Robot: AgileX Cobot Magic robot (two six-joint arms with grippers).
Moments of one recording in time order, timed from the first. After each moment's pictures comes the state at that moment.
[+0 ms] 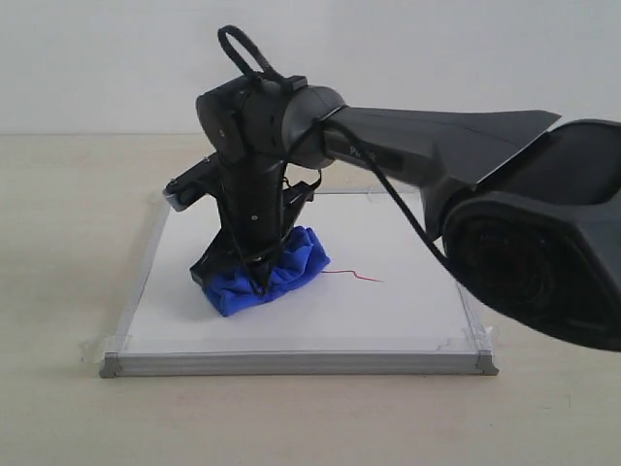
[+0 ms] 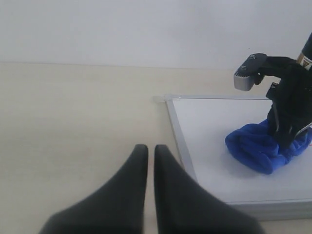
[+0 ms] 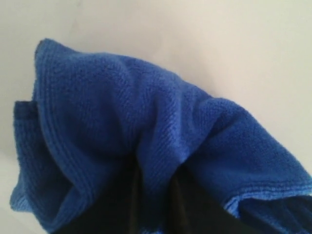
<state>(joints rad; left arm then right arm) -0.05 0.00 0.00 -0.09 0.30 0.03 0.63 2.46 -2.13 -0.05 1.19 -0.10</state>
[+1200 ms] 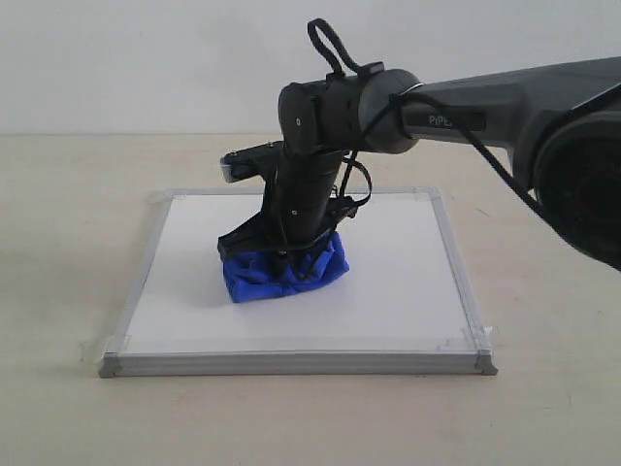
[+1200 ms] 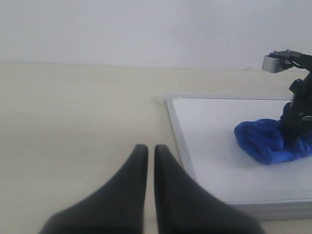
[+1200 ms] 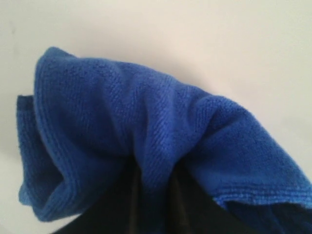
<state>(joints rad) -0.05 0.00 0.00 -0.09 0.30 0.03 0.53 2.33 -1.83 0.14 0.90 0.00</state>
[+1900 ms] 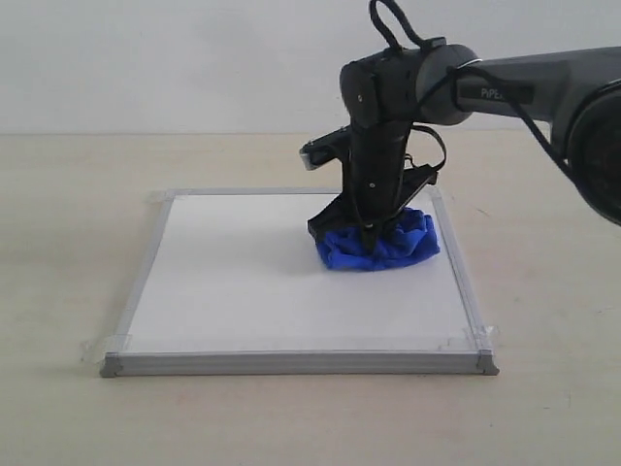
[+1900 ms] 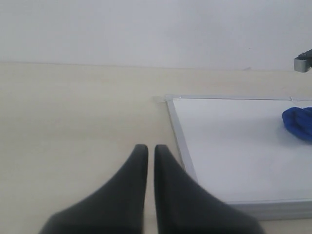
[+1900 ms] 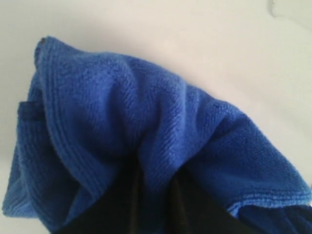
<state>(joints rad) -0.05 0.00 0.00 -0.09 0.30 0.03 0.40 2.35 -1.86 -0.08 1.09 -0.02</state>
